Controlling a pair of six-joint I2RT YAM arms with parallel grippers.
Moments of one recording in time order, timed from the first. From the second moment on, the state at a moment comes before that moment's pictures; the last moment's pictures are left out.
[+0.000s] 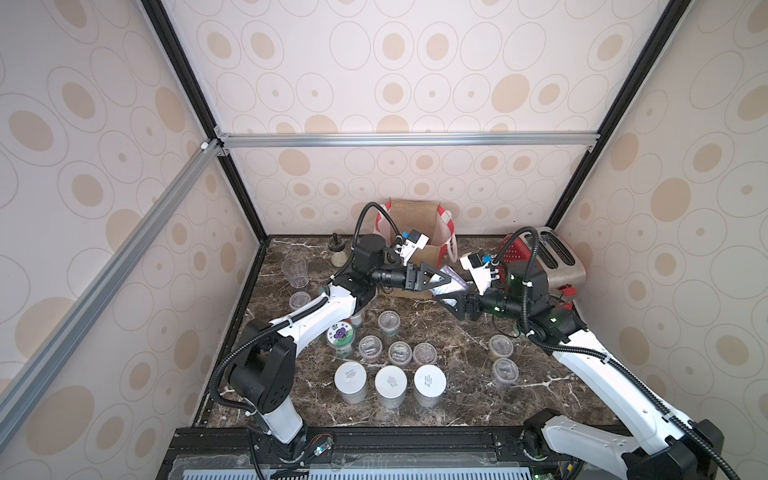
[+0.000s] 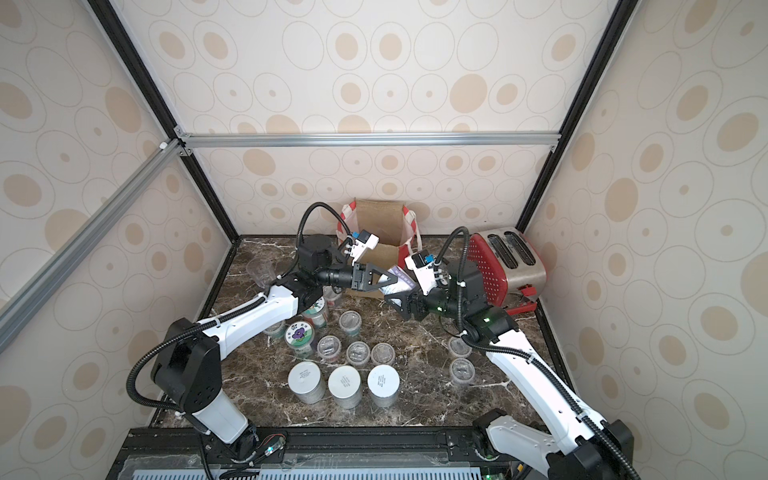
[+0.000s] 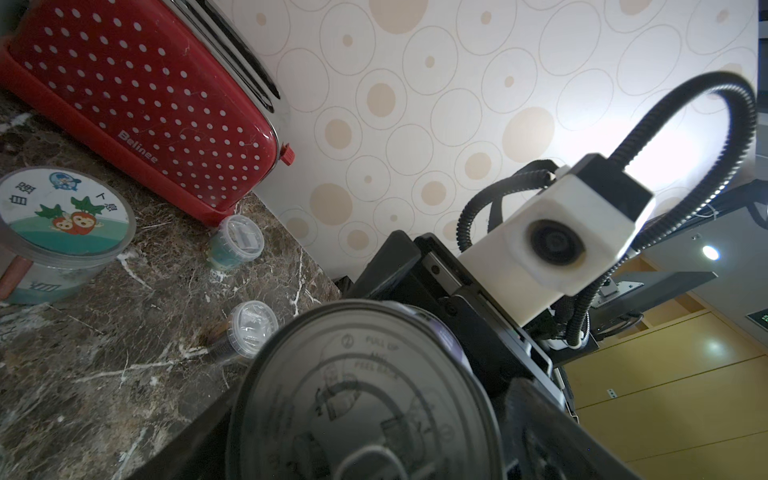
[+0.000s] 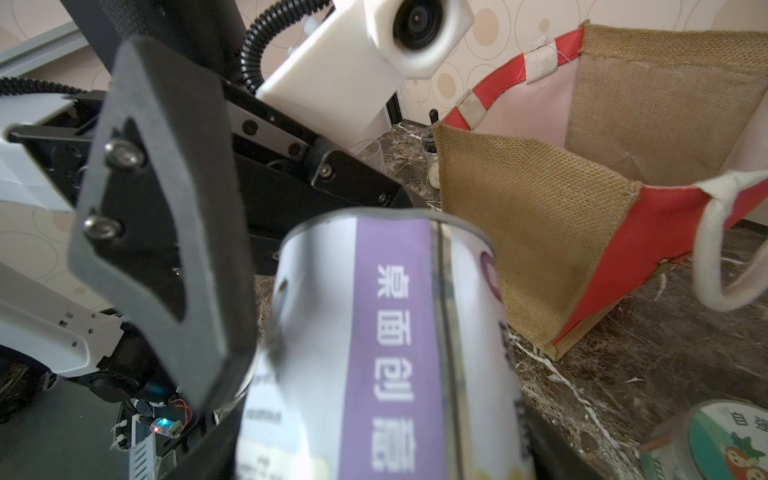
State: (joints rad) left arm -0.58 1.66 1.24 0.33 1.07 -0.90; right arm 0.44 1.08 0.98 -0.30 -0.53 0.09
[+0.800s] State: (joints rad) left arm -0.59 1.71 1.32 0.09 0.85 -0.73; right arm 0.43 0.96 0.89 -0.29 -0.31 0.13
